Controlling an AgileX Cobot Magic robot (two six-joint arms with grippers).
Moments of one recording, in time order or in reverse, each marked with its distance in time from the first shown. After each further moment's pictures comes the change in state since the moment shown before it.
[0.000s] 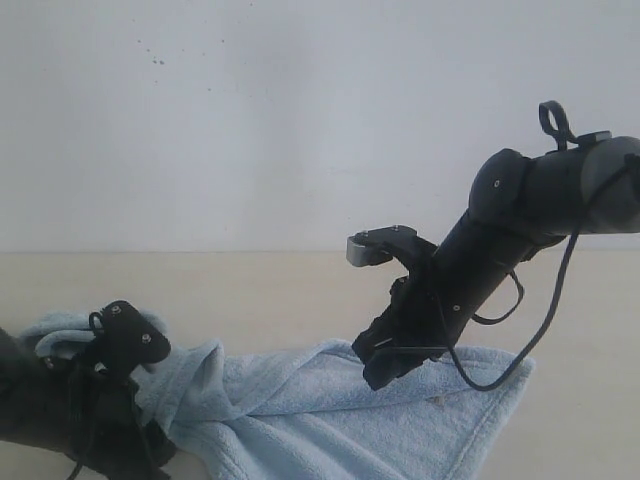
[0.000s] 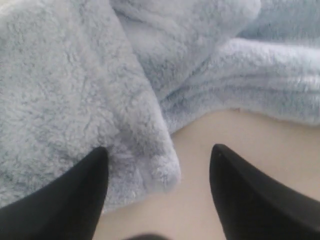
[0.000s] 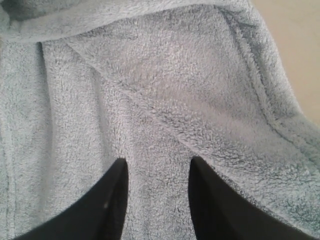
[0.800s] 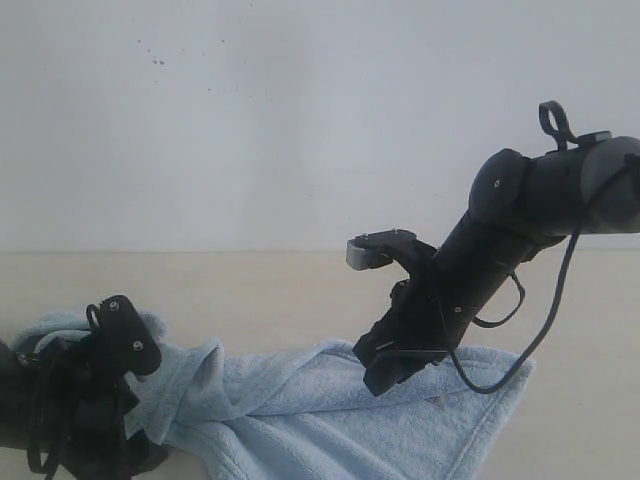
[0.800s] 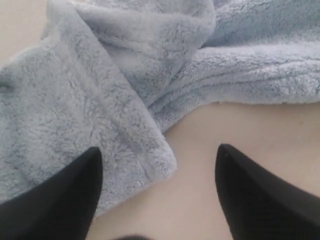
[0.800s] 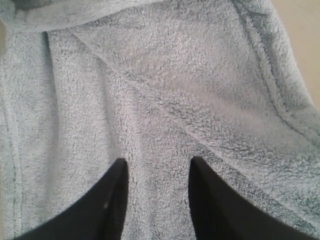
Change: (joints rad) left arm 0.000 -0.096 0.045 -0.002 0.025 0.192; right arm 0.000 0.000 0.000 0.000 0.028 0.000
